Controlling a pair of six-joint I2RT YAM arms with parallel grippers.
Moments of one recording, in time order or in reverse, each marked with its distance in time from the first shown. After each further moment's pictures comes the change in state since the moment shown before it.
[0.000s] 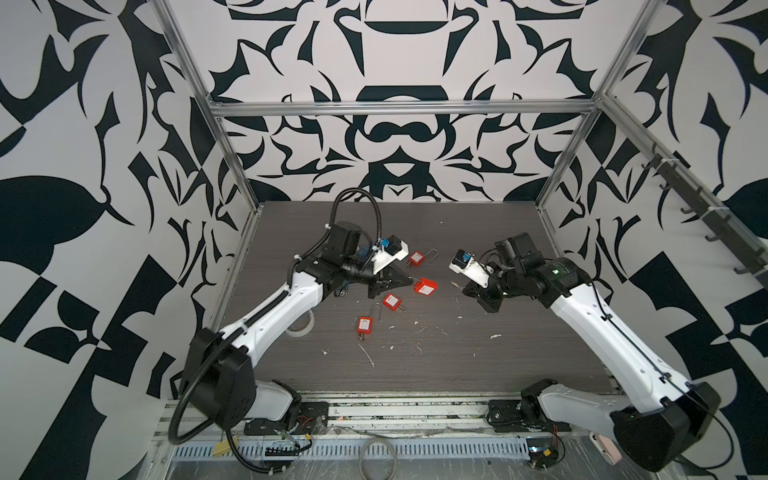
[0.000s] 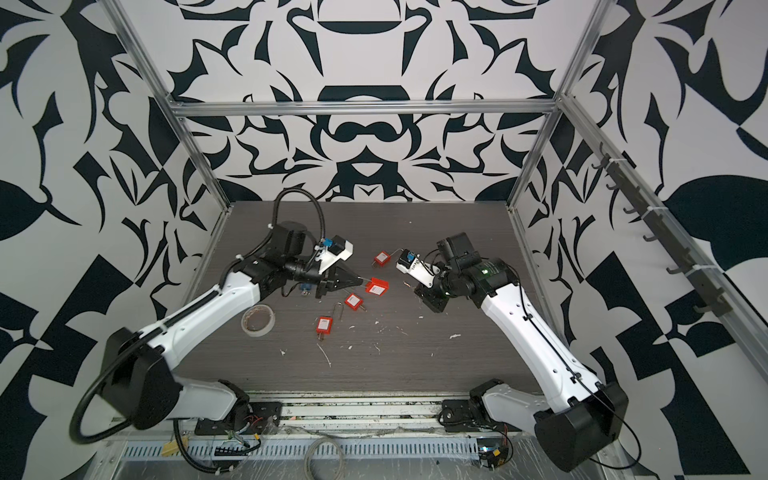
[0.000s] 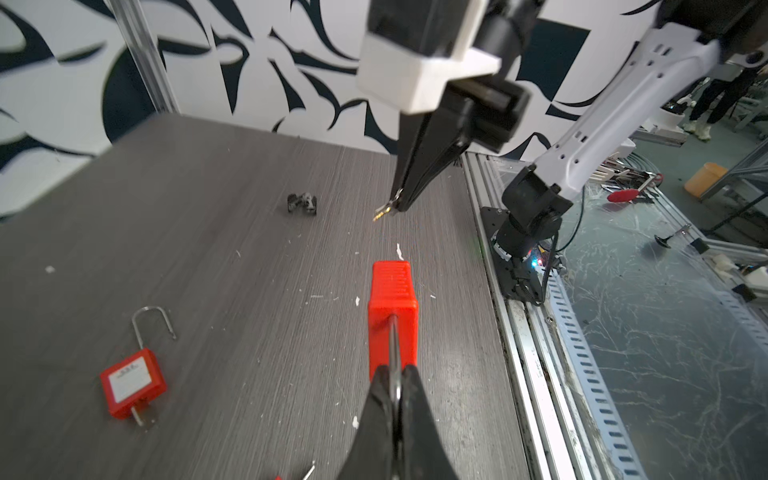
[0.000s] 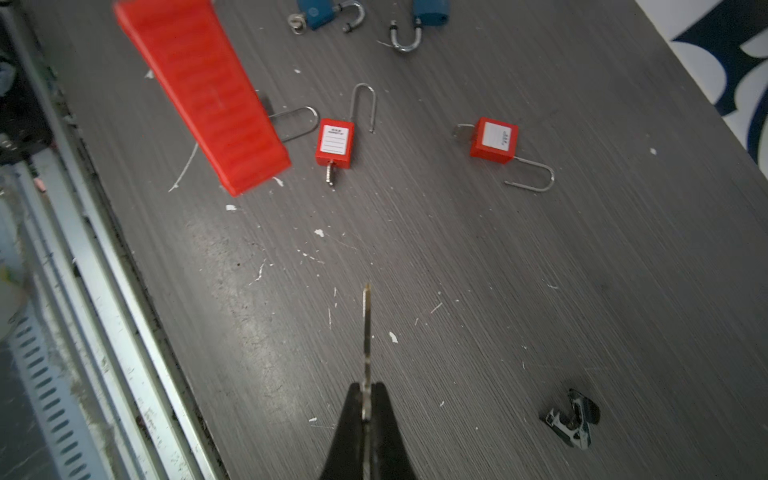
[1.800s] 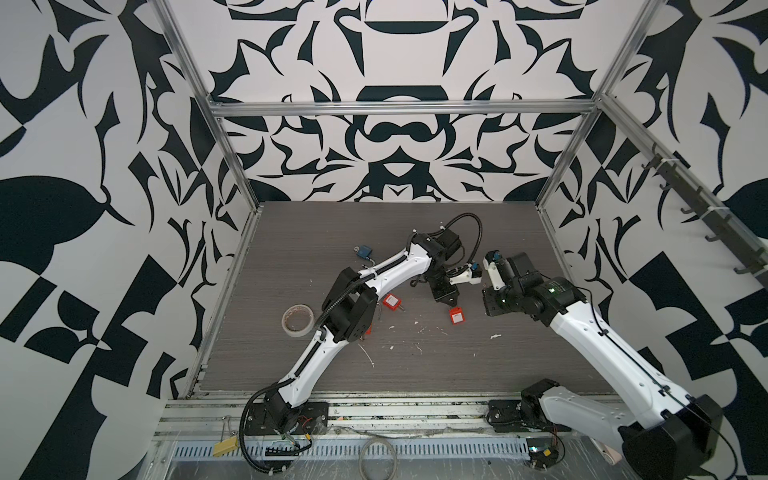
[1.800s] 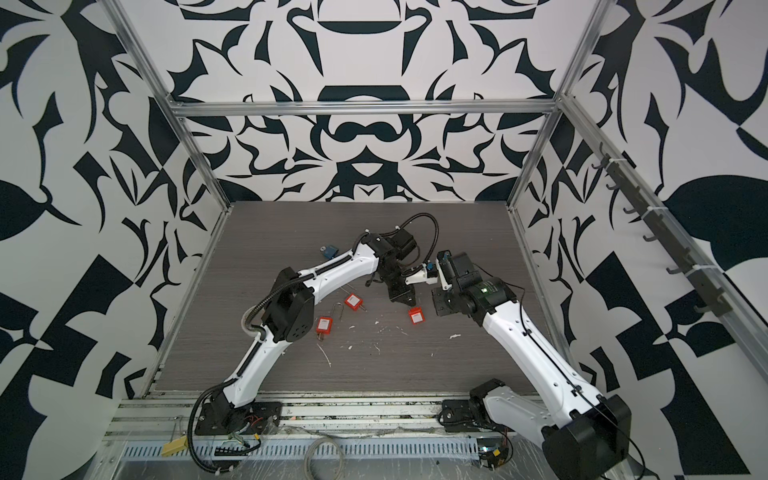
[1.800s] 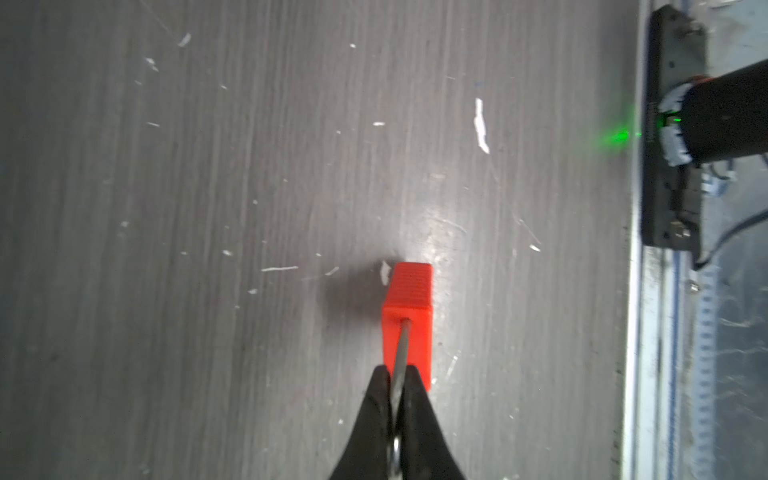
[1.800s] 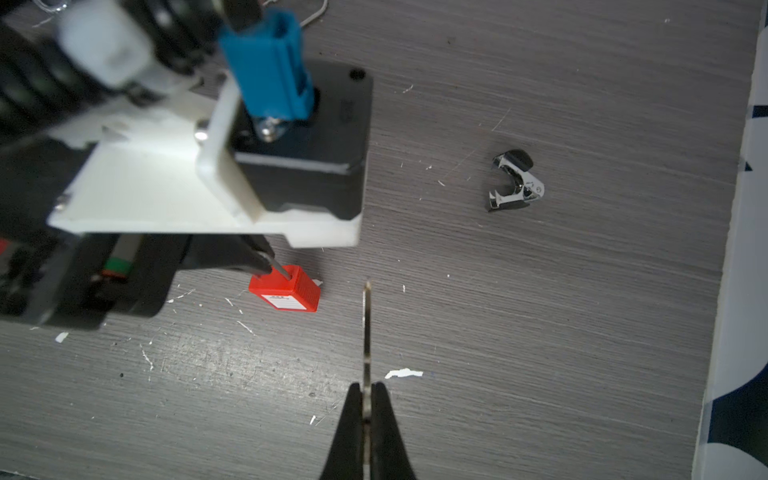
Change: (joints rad) left arm -0.323 0.941 1.033 -0.701 -0.466 0.098; right arm 0.000 -0.085 -0.197 0.042 0.395 0.684
